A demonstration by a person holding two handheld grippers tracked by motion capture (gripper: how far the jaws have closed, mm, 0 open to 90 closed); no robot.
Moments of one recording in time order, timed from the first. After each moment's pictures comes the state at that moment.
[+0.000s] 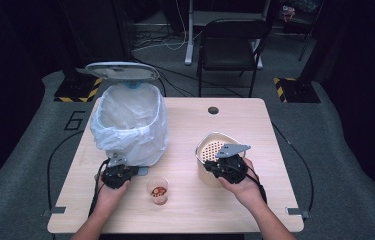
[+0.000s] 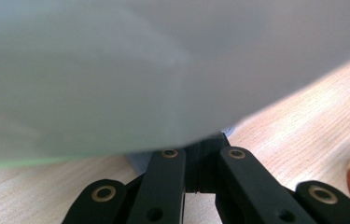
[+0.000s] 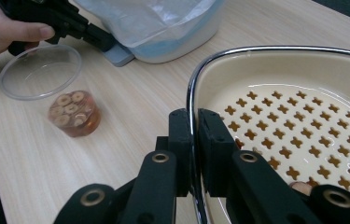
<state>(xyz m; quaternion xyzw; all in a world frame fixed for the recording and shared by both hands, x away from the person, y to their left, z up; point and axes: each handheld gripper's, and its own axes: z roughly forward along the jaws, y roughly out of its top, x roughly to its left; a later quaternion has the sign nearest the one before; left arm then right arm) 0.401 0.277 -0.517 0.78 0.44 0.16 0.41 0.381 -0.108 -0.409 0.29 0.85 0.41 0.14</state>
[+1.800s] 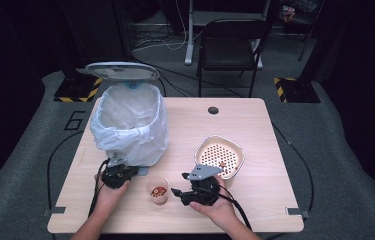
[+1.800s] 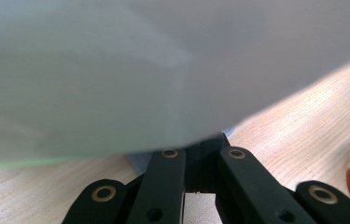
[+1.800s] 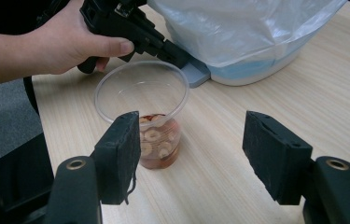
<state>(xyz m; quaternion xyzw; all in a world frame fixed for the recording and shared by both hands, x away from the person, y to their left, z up) 0.399 0.273 -0.518 0.76 0.47 0.14 0.42 0.339 -0.037 -0.443 0.26 0.84 0.47 0.11</state>
